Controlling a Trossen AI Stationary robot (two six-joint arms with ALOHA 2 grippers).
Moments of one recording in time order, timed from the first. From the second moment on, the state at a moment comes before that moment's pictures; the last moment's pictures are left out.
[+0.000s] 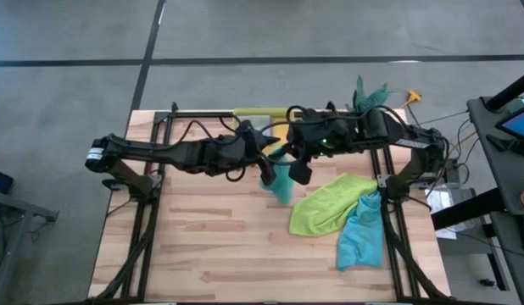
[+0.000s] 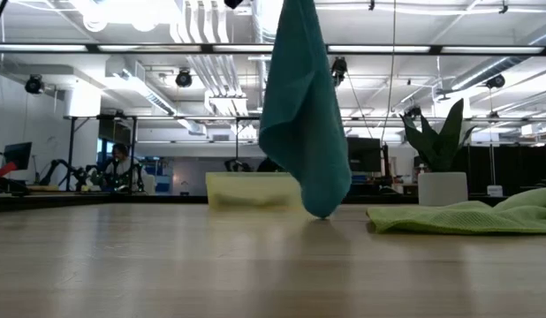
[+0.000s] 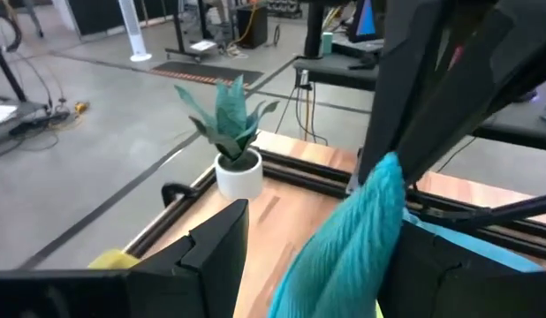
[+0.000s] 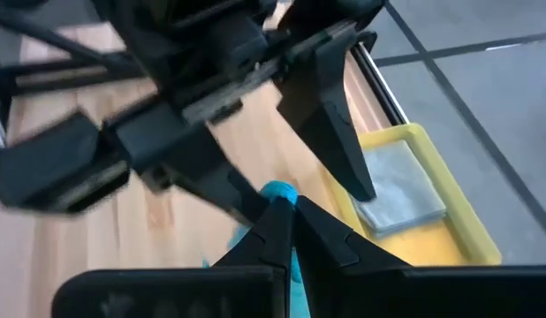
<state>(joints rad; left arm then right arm) -0.07 1.52 1.46 -0.18 -0.49 -0.16 0.08 1.68 2.11 -1.18 0.26 0.17</state>
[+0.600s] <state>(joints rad) -0.07 1.51 1.46 -0.37 -0.60 -0.22 0.05 1.57 2.12 -1.31 0.15 0.05</state>
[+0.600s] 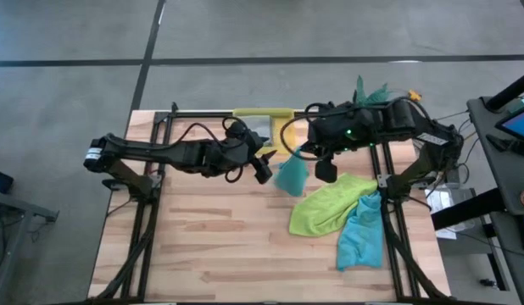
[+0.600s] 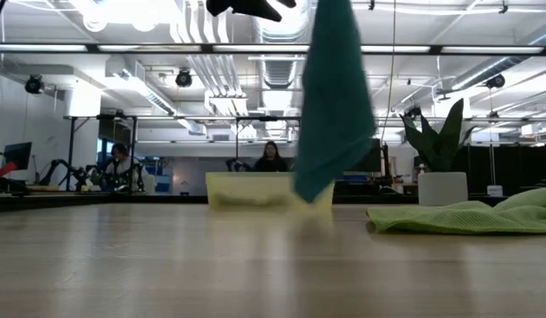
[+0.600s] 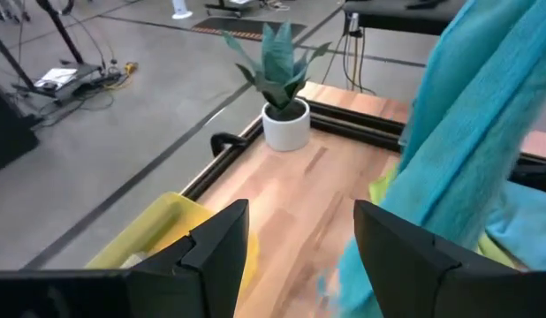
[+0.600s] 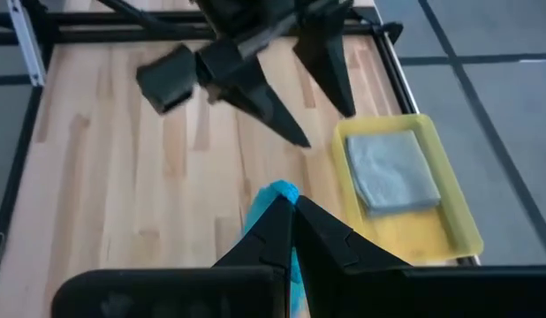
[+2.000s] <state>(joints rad) -0.18 1.62 1.38 -0.22 -0.31 0.03 -0.08 1.52 2.12 -1.27 0.05 0.16</state>
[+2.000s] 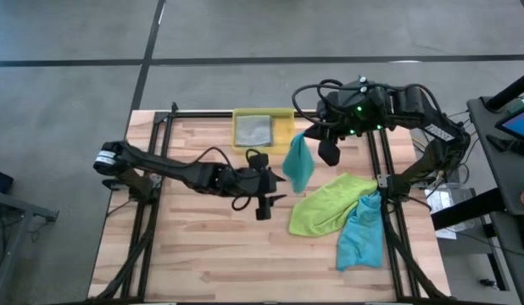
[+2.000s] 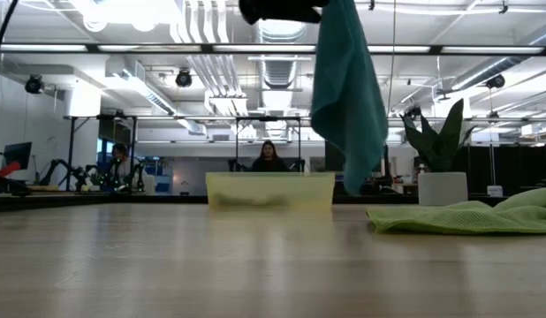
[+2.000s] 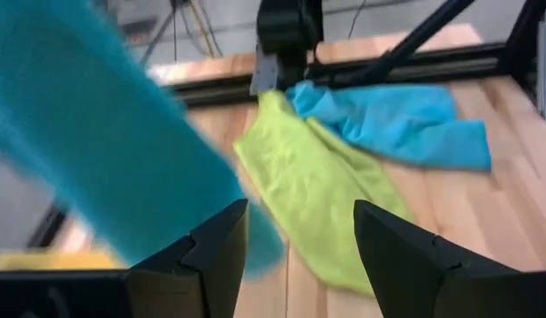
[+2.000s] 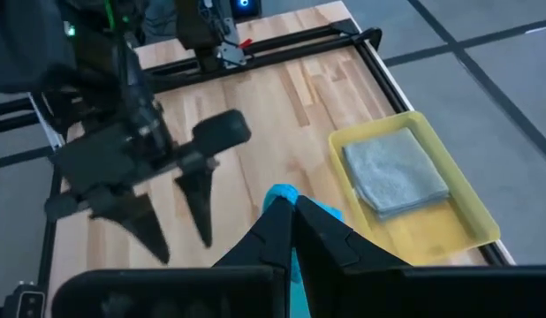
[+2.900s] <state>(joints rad) -0.17 1.70 1.38 -0.23 -0.51 0.07 -0.08 1.51 2.12 -1.26 0.03 0.12</state>
